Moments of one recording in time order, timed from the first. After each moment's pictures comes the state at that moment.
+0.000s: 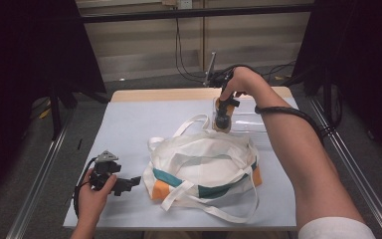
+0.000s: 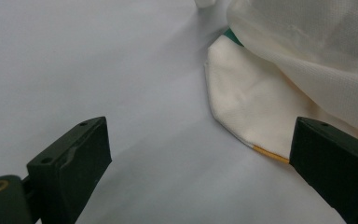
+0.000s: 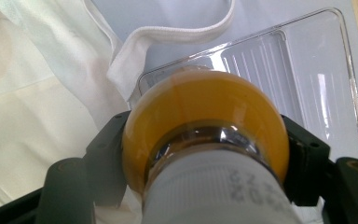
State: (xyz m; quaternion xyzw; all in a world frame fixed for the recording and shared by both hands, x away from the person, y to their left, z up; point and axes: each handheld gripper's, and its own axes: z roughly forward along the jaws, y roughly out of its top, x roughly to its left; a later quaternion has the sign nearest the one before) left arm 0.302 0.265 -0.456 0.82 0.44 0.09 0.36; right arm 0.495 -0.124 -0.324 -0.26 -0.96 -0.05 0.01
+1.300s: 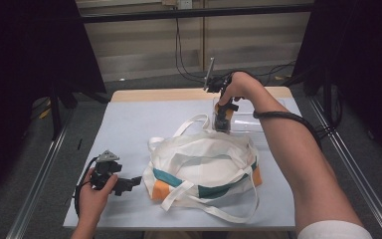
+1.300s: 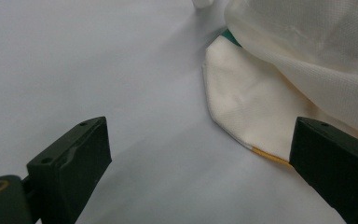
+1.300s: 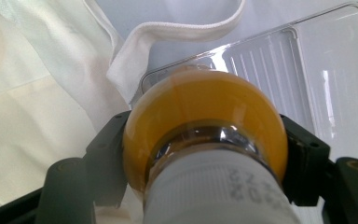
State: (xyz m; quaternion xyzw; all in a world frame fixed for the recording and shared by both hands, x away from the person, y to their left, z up) left arm 0.303 0.263 -0.456 0.82 0.43 0.09 0.36; right arm 0.492 -0.120 -0.337 -0.25 -0.97 -0.04 0.00
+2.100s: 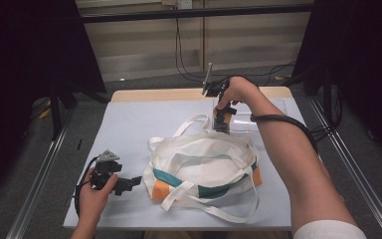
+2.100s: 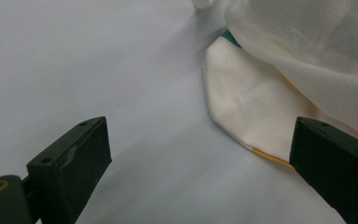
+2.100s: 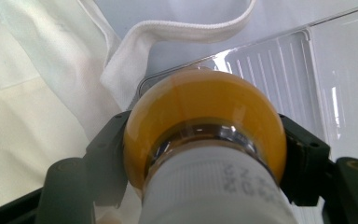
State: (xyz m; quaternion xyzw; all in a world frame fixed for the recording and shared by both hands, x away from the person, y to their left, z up) left arm 0.304 0.262 -0.456 0.82 0.43 0.09 0.36; right arm 0.492 -0.116 -0.352 -0.25 -0.97 -0.04 0.01
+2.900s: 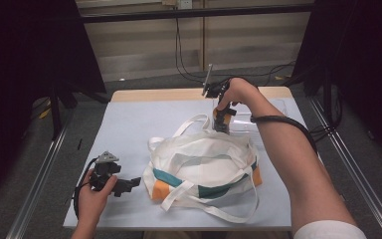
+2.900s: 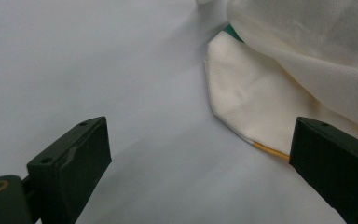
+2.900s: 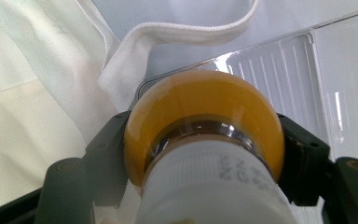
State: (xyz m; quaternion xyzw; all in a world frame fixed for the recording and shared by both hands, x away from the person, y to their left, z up) left arm 0.300 0.266 -0.456 0.83 0.43 0.09 0.35; right arm 0.493 -0.117 -0.357 -0.25 -0.97 -0.05 0.01
